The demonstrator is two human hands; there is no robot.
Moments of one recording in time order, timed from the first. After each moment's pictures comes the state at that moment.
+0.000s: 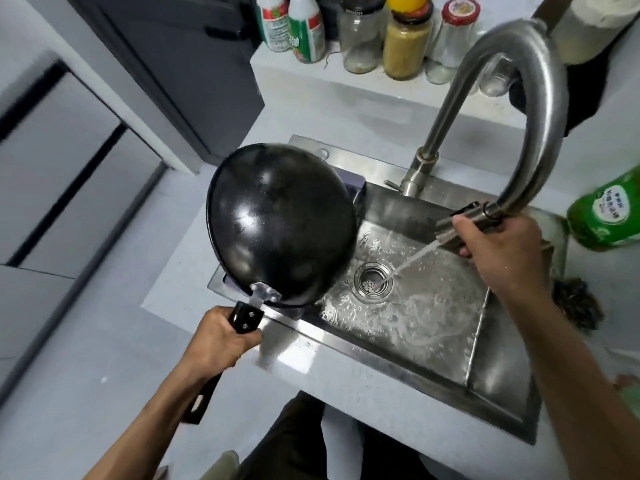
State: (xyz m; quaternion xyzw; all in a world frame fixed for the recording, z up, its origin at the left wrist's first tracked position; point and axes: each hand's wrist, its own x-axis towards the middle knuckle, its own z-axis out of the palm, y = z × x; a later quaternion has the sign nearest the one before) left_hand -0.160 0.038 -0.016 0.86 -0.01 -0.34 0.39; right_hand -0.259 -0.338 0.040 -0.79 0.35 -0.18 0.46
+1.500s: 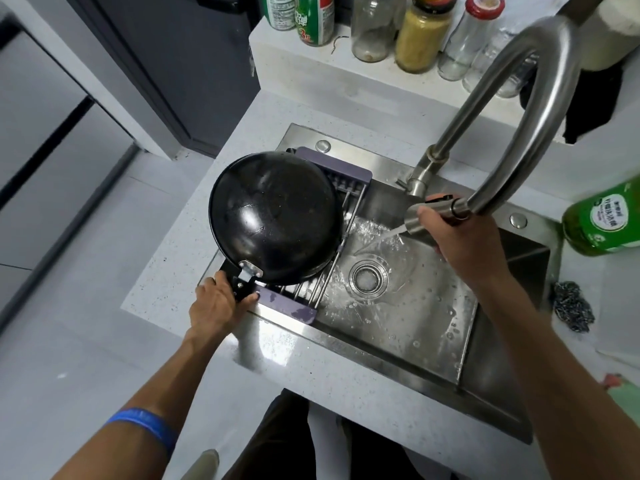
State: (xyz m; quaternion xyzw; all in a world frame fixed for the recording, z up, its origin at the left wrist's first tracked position) left_hand -0.092 0.036 -0.096 0.96 -0.02 -0.26 0.07; right_hand -0.201 -0.308 0.016 -0.81 0.30 -0.13 0.48
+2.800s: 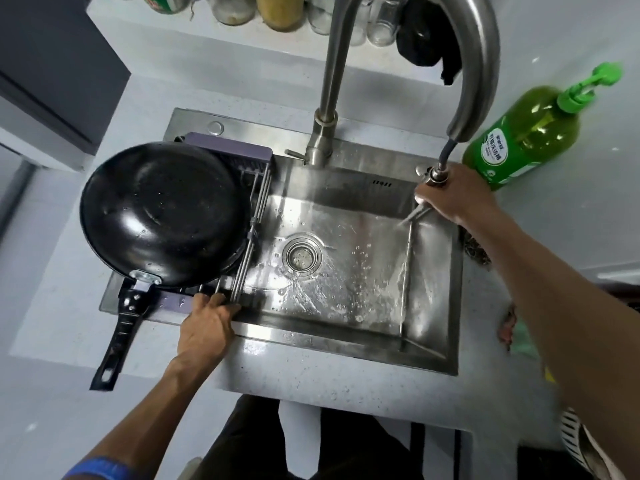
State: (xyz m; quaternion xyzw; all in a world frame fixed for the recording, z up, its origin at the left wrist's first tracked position) left_hand -0.172 -0.047 -0.116 0.92 -0.30 -0.26 -0.04; right_hand -0.282 -0.469 -0.024 -0.88 0.41 0.07 0.21
